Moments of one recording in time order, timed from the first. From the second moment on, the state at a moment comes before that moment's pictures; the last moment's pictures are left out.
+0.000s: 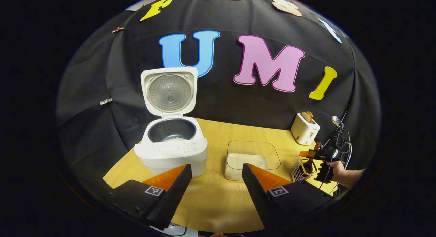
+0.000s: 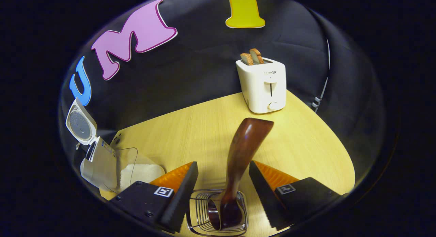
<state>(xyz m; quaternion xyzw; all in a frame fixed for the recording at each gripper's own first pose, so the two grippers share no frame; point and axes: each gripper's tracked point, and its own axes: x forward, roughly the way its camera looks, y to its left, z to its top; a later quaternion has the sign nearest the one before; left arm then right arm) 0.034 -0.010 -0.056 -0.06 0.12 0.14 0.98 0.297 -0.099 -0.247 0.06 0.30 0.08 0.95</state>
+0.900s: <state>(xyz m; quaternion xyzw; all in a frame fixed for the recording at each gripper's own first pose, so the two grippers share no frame) 0.047 0.012 -0.037 -0.08 0.10 0.08 0.99 0.278 -0.100 -0.111 0.04 0.19 0.01 0.98</state>
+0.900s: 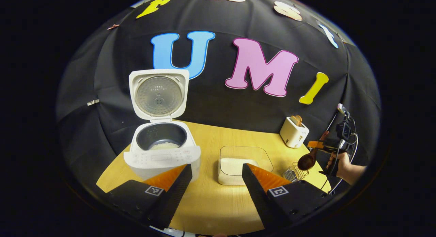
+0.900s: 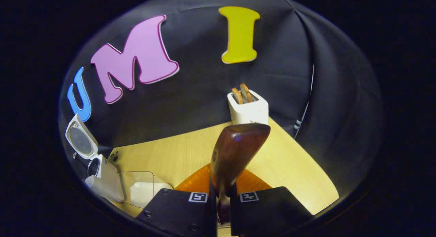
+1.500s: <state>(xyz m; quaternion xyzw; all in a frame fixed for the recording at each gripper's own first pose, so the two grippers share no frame) 0.026 0.083 -0.021 -0.09 0.07 0.08 0.99 0.272 0.056 -0.096 0.04 0.18 0.07 0.98</state>
